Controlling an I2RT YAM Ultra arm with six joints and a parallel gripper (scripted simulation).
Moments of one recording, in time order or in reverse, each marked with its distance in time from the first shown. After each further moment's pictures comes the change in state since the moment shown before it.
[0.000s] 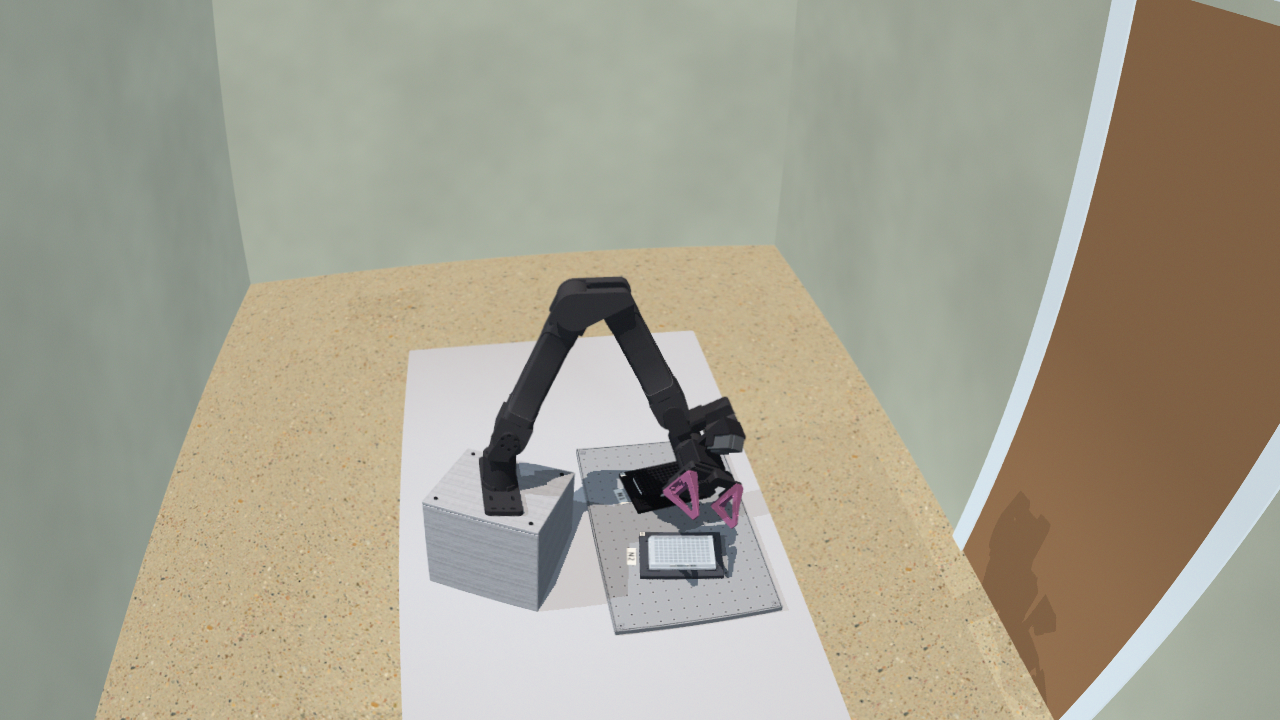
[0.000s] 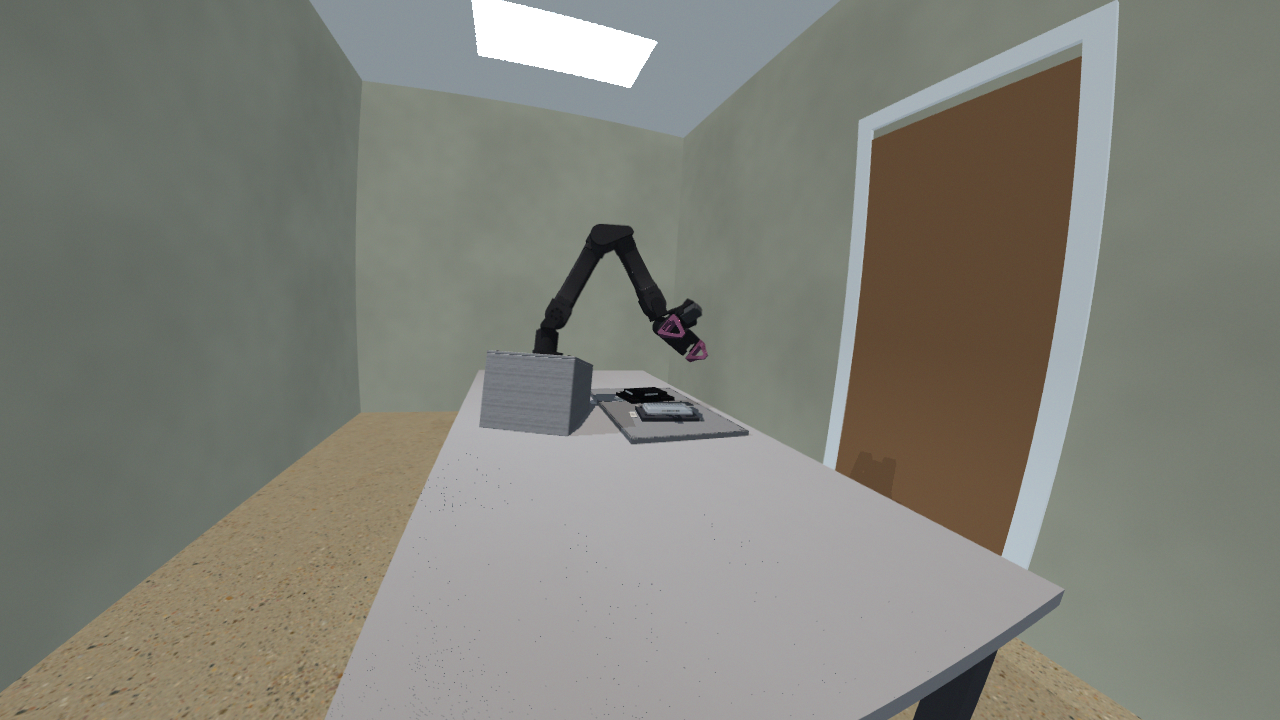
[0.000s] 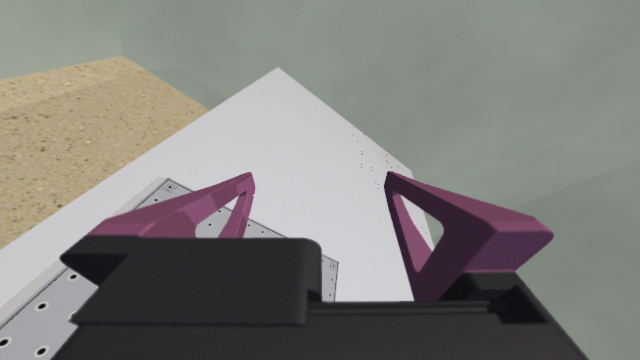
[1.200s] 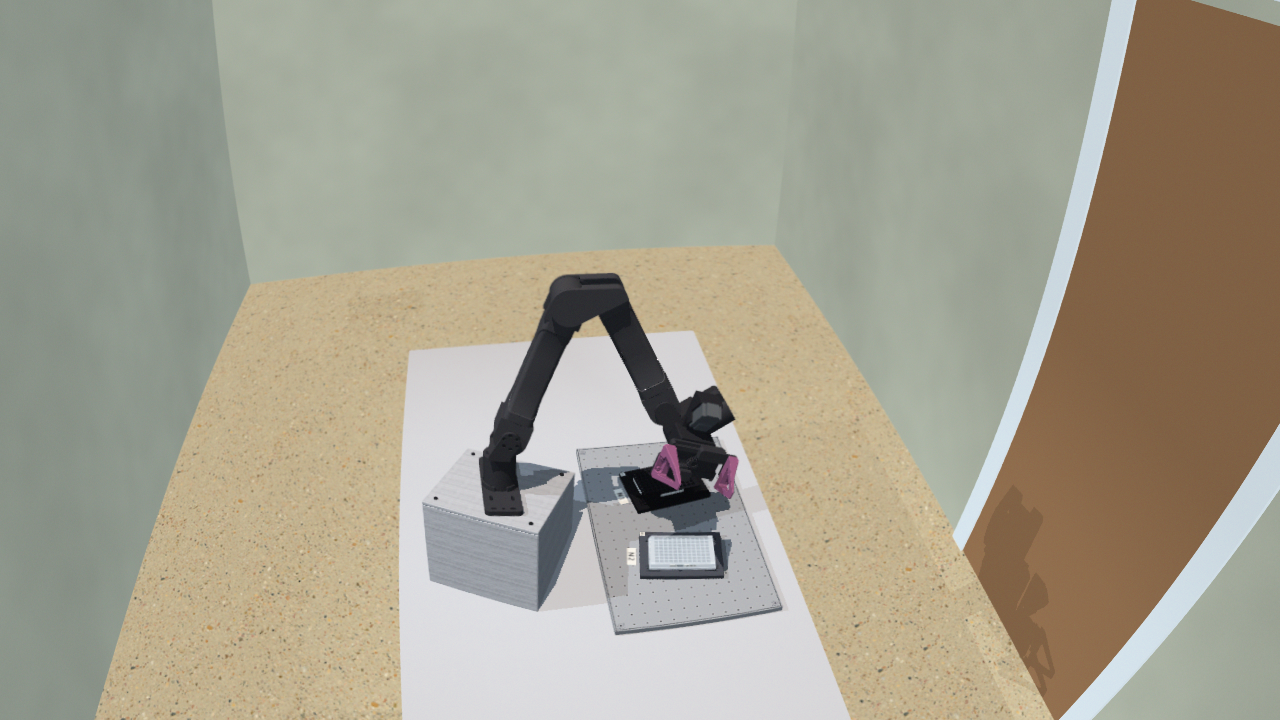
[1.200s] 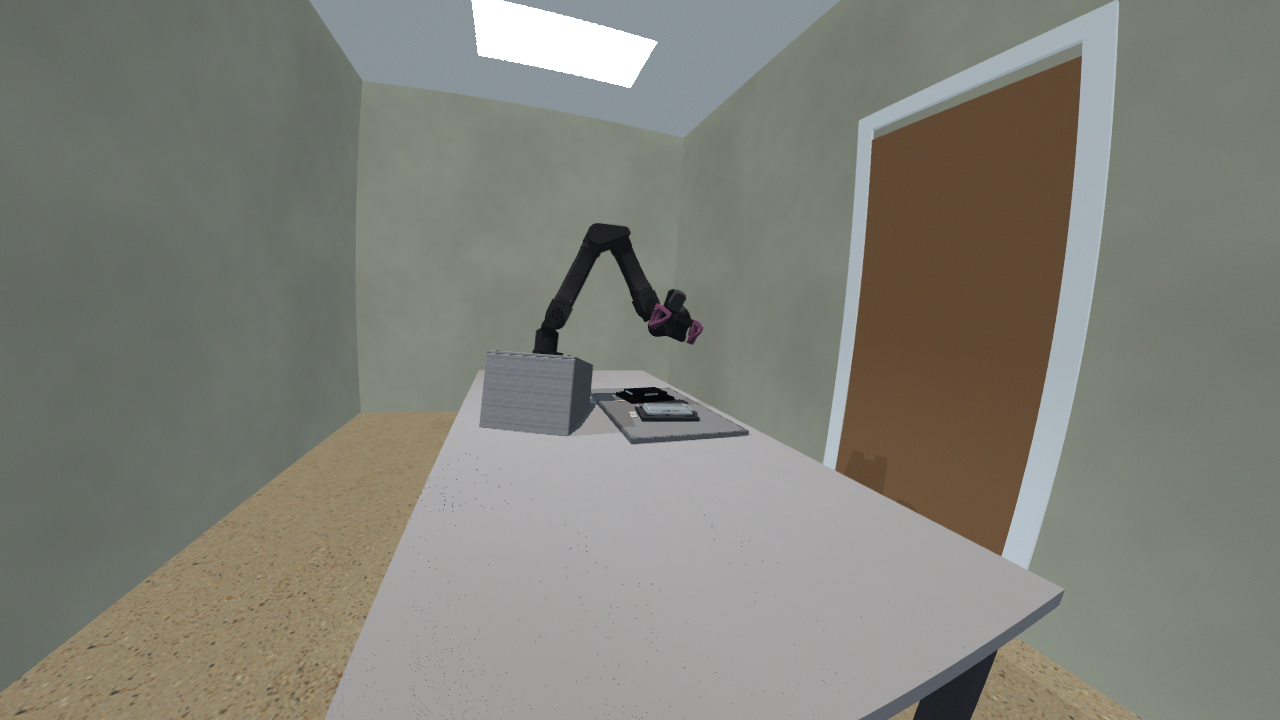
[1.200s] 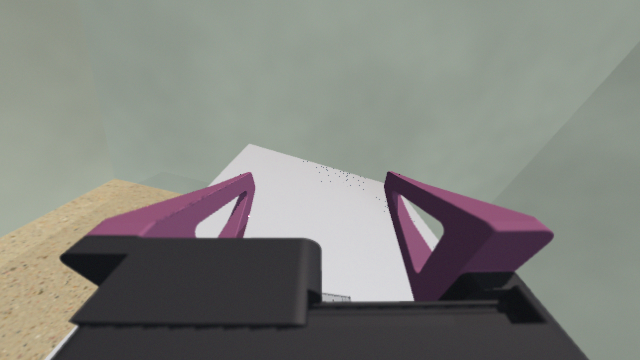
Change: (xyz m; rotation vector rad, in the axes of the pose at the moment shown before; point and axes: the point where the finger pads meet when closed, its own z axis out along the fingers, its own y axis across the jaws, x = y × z) arm -0.033 -0.044 -0.031 0.215 -0.255 0.274
